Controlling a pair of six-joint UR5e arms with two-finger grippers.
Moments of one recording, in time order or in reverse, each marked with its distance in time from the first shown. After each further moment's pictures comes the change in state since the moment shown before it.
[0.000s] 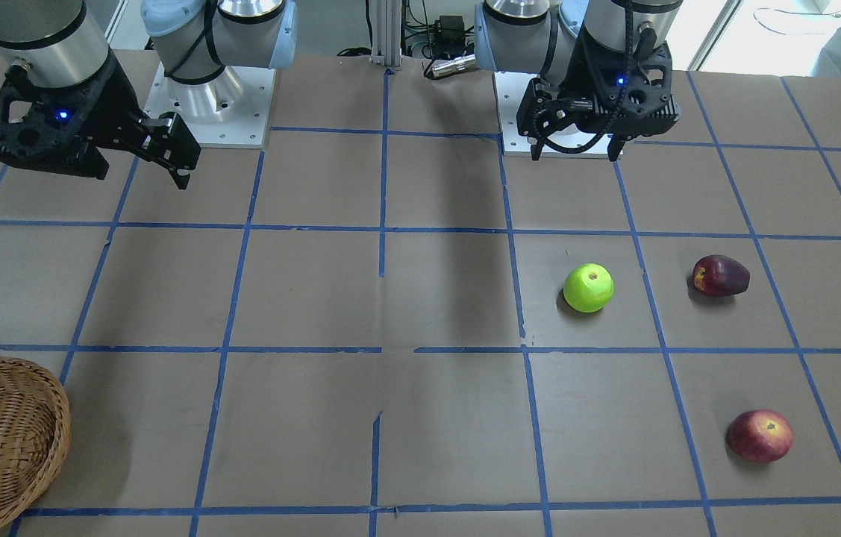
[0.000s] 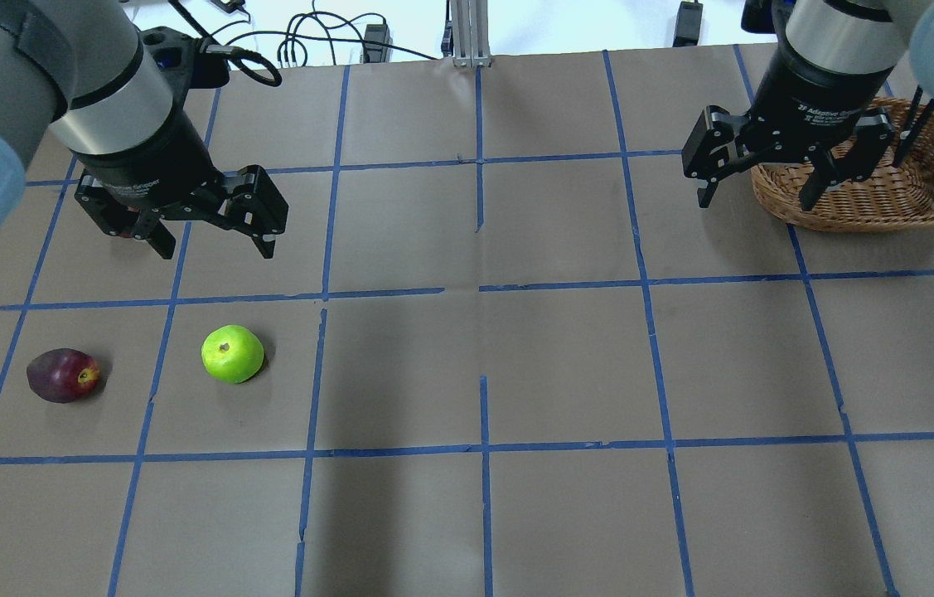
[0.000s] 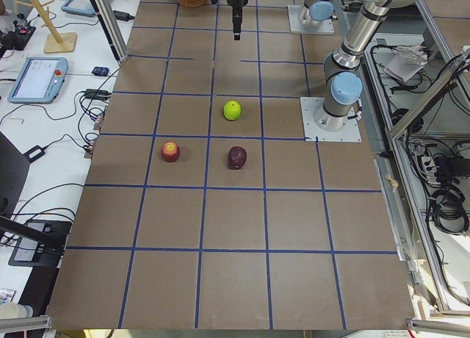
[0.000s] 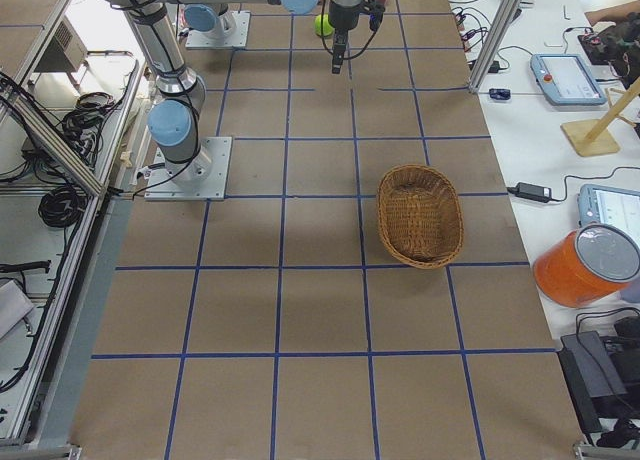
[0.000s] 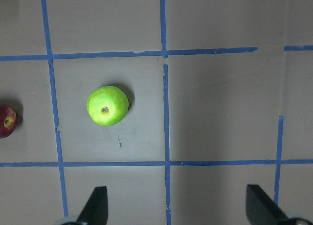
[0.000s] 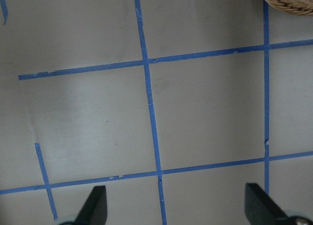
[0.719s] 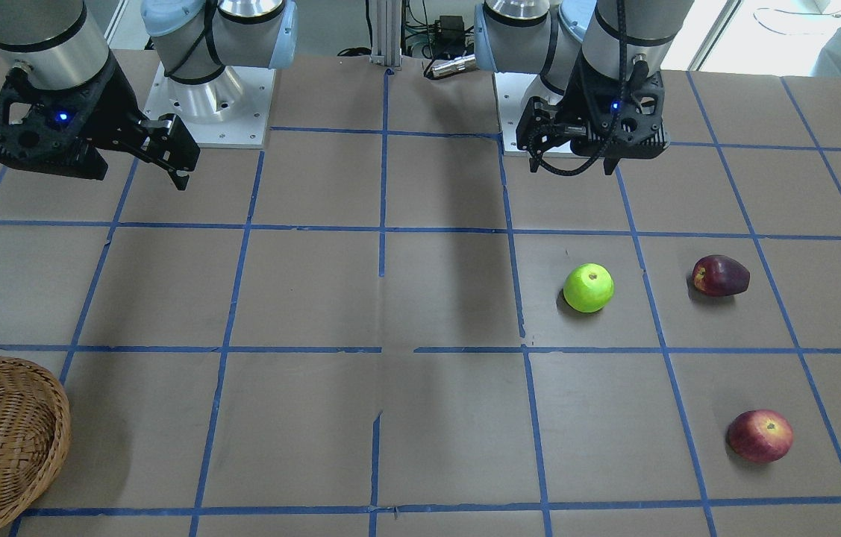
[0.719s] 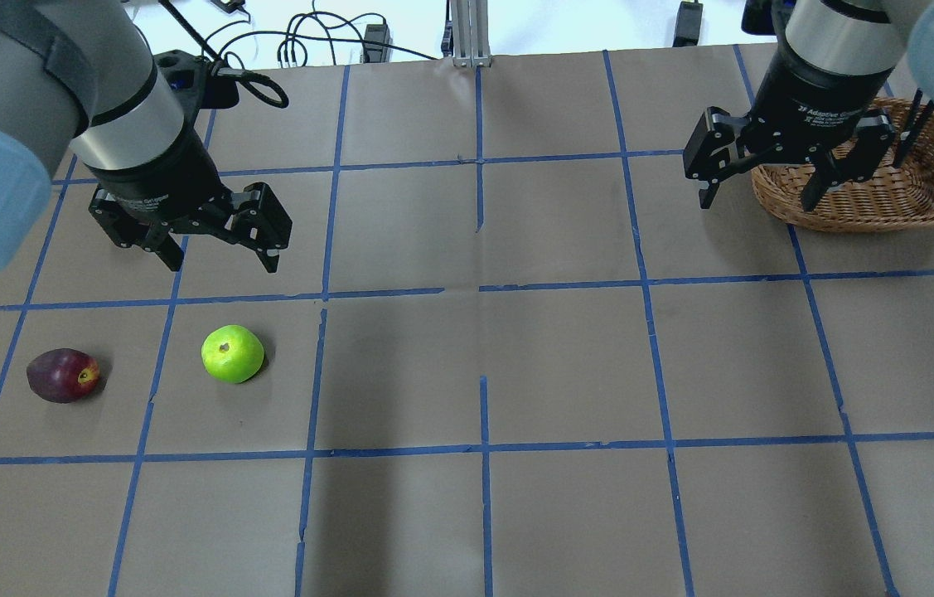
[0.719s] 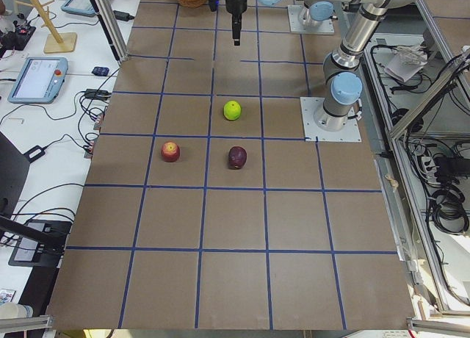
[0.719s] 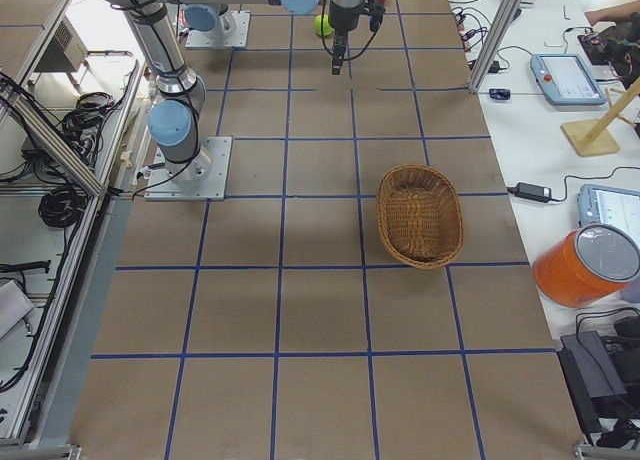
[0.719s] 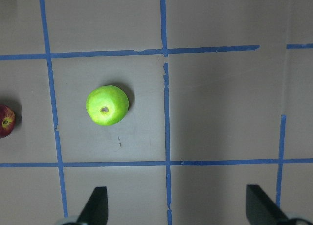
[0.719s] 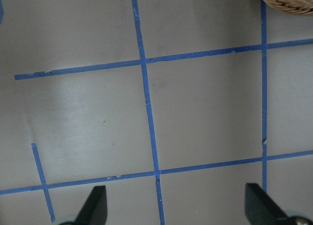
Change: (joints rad) left arm 0.035 -0.029 -0.082 0.065 -0.007 0.075; right arm 0.000 0.002 0.001 0.000 -0.006 0.001
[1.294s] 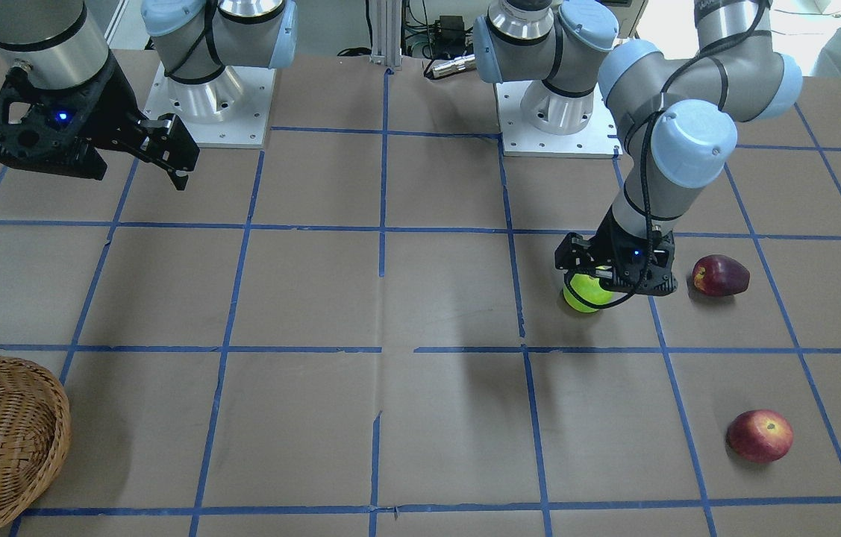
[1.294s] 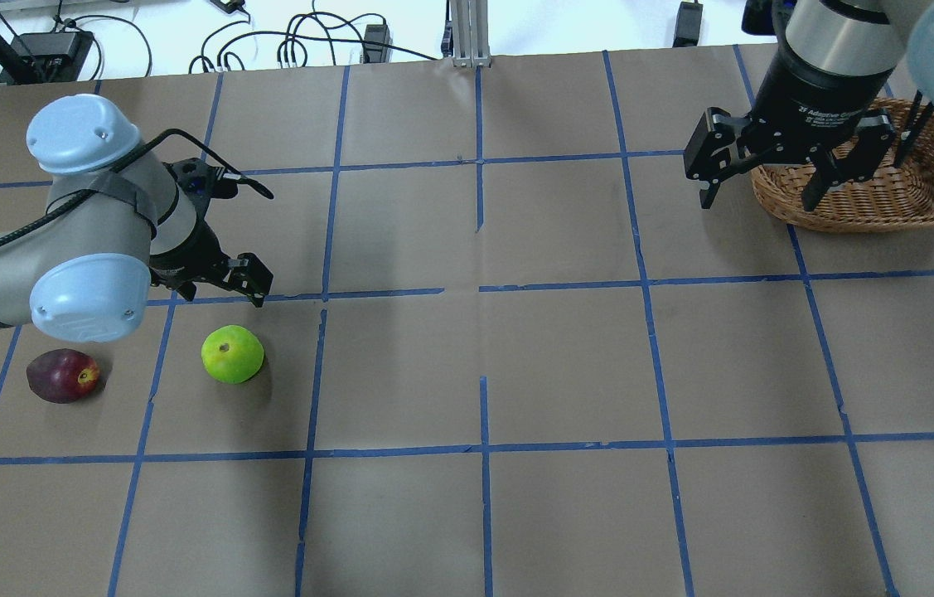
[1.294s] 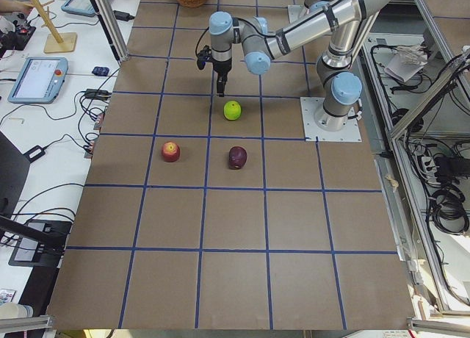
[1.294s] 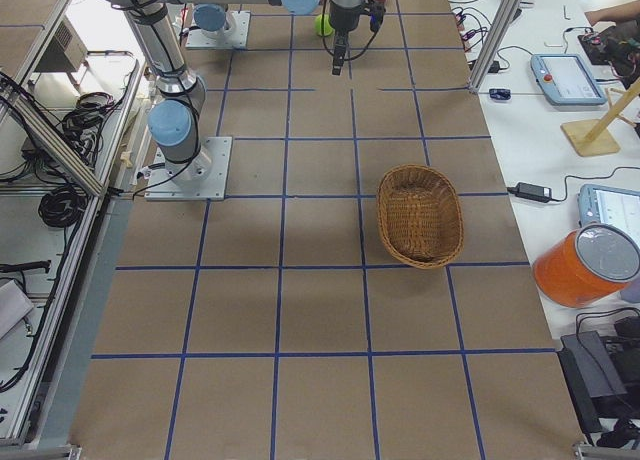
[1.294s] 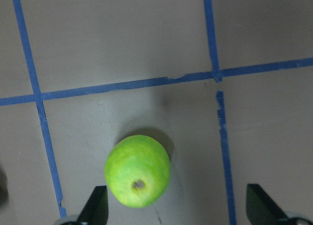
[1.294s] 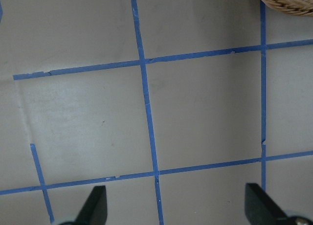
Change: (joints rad) left arm 0.188 -0.195 -0.309 0.560 0.001 0.247; right arm 0.000 0.000 0.000 -0.004 -0.003 -0.002
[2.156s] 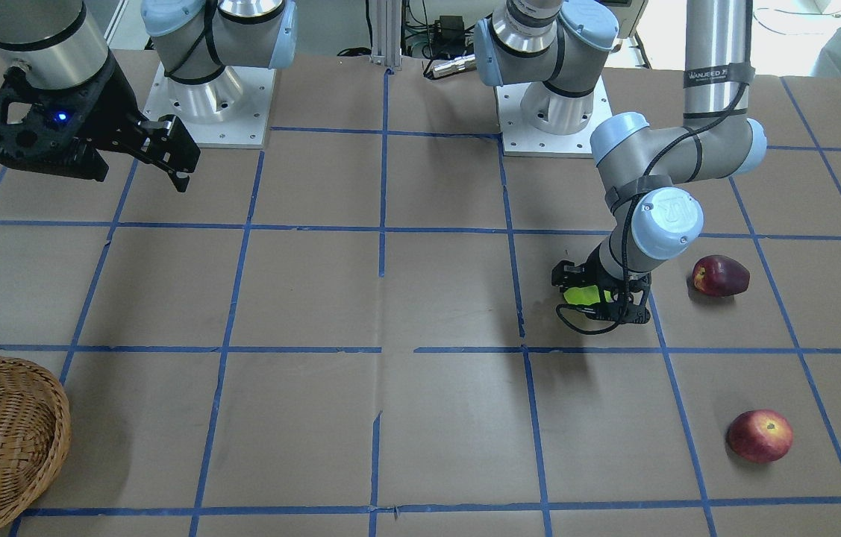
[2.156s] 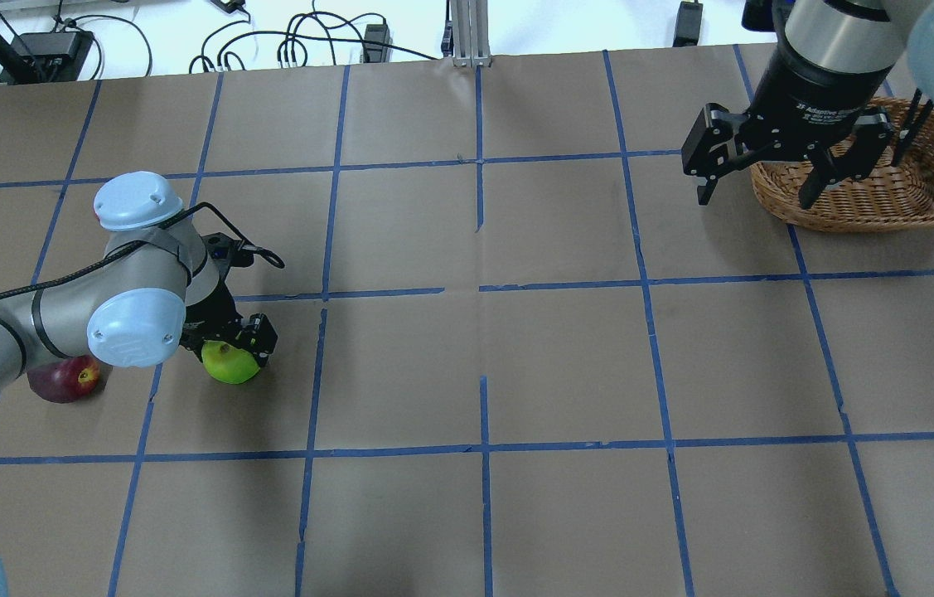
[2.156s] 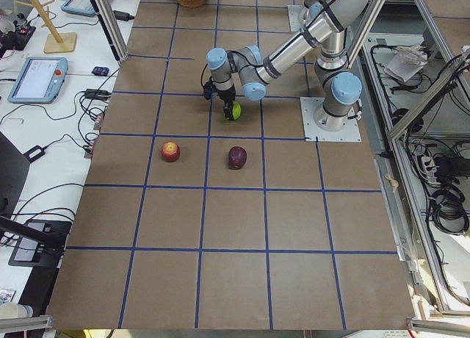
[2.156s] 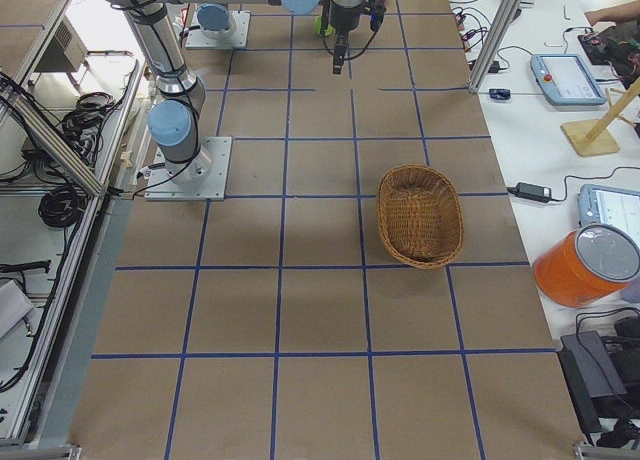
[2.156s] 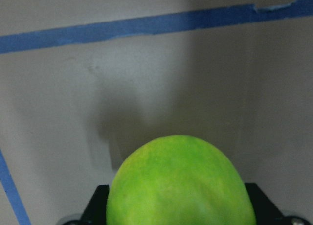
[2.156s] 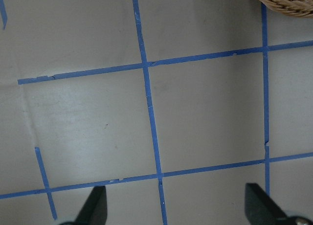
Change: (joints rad) left arm 0.033 -0.142 -0.080 0.032 0.056 0.000; right arm 0.000 0.000 0.000 -0.007 0.010 0.012
